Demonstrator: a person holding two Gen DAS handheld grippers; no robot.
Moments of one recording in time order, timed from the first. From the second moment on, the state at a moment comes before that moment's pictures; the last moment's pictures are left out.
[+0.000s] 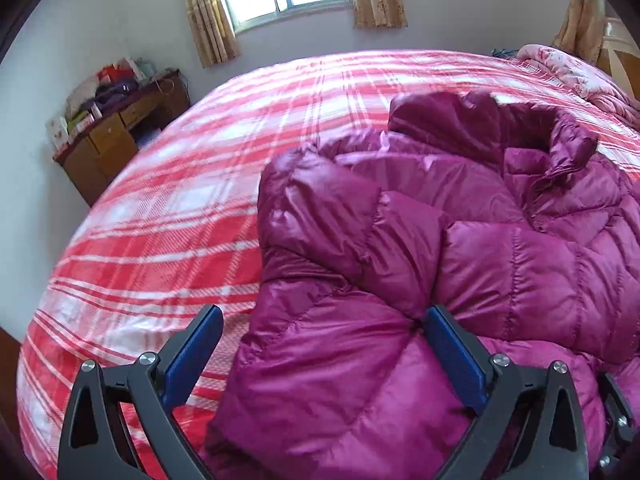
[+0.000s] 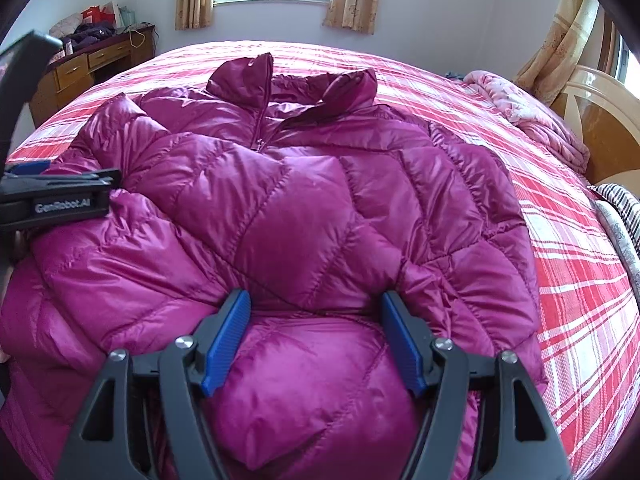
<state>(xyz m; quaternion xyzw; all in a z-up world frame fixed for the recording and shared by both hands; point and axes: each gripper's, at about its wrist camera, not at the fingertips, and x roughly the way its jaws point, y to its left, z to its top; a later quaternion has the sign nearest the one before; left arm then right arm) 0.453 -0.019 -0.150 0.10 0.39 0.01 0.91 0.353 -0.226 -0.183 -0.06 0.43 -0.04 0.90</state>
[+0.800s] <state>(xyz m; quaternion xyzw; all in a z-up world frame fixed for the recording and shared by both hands) 0.441 -0.056 -0.169 0.10 0.41 -0.06 0.90 0.352 -0.231 -0.182 -0.04 0.42 -0.03 0.90</state>
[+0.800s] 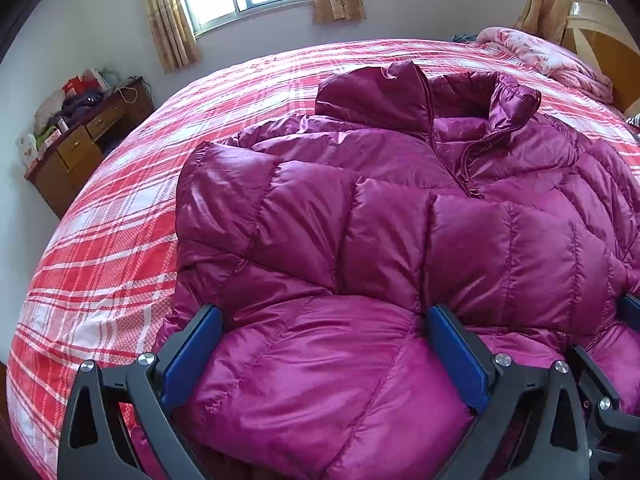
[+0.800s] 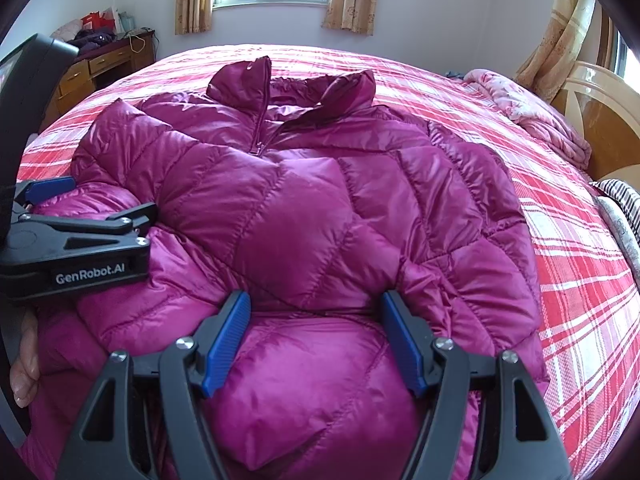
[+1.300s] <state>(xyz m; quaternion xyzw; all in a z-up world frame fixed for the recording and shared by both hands) 0.468 -0.047 -0.088 0.09 0.38 -0.08 0.92 0.372 -0.260 -0.131 0.00 0.44 0.03 0.90</state>
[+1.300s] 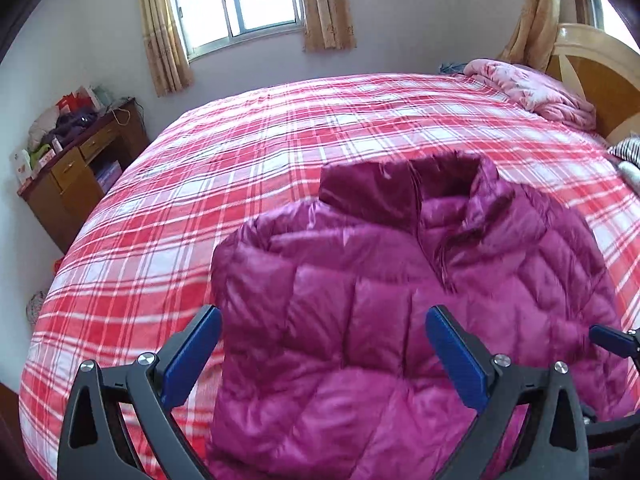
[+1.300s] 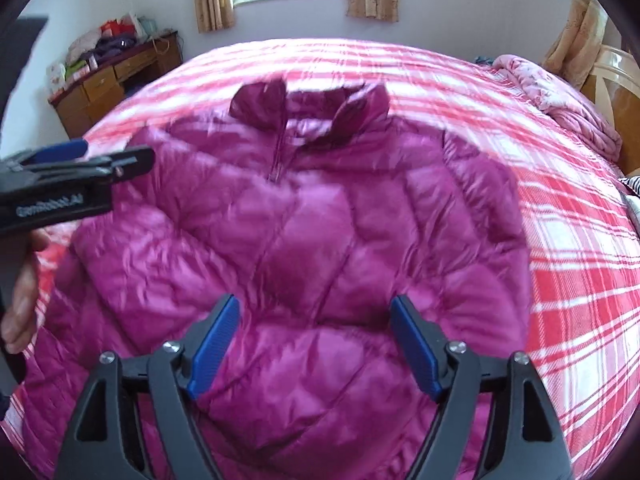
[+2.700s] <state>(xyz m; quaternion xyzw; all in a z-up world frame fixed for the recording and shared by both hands) 0.602 -0.069 -0.096 0.08 0.43 -0.18 0.88 0.563 -0.317 -0.121 -0.06 0.48 0.03 0.88</state>
